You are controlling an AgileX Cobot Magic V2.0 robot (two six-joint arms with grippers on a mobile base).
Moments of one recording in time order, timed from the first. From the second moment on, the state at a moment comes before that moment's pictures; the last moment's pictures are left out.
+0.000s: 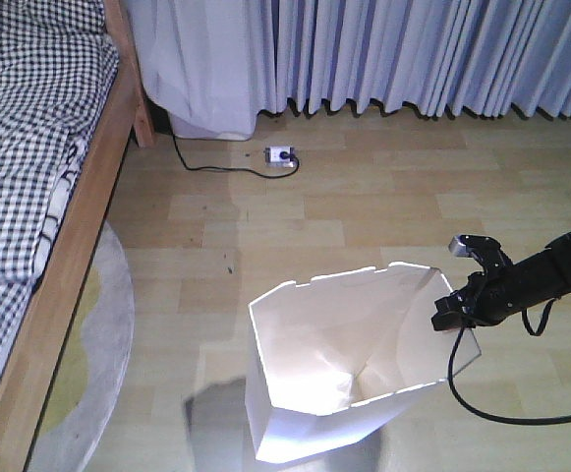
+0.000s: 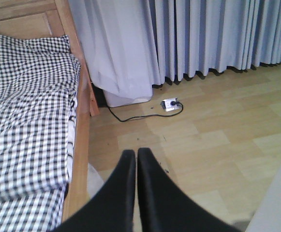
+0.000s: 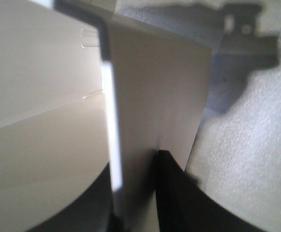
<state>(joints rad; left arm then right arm) -0.07 -0.02 0.03 0.00 0.36 0.08 -0.23 2.41 -1.13 1.01 0.65 -1.40</state>
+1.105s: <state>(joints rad) -0.07 -0.02 0.03 0.00 0.36 0.08 -0.23 2.41 -1.13 1.01 0.65 -1.40</state>
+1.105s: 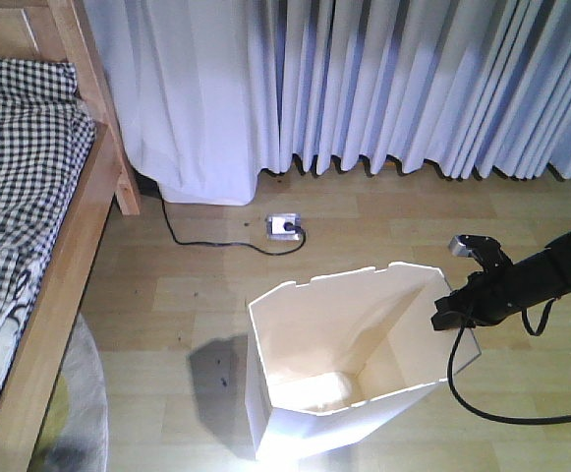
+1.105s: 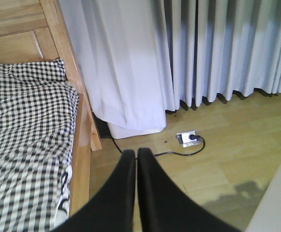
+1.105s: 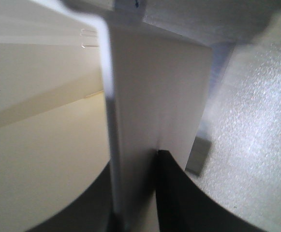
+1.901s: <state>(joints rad) -0.07 -0.02 0.03 0.00 0.36 0.08 -0.23 2.41 -1.13 1.01 0.65 -1.40</state>
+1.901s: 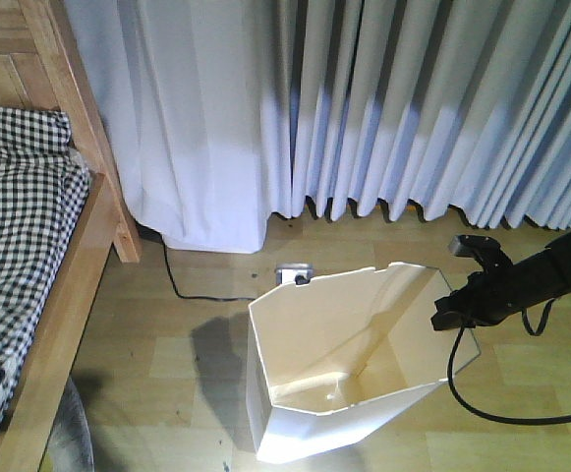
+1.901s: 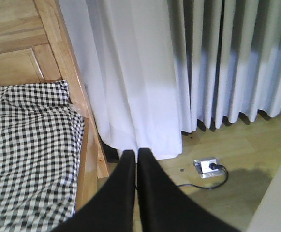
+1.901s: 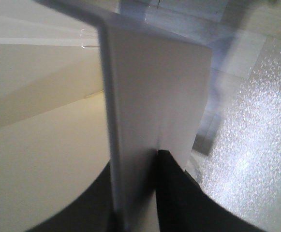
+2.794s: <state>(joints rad) -0.07 -0.02 0.03 0.00 0.36 0.08 -0.23 2.41 -1.13 1.01 0.65 -1.40</state>
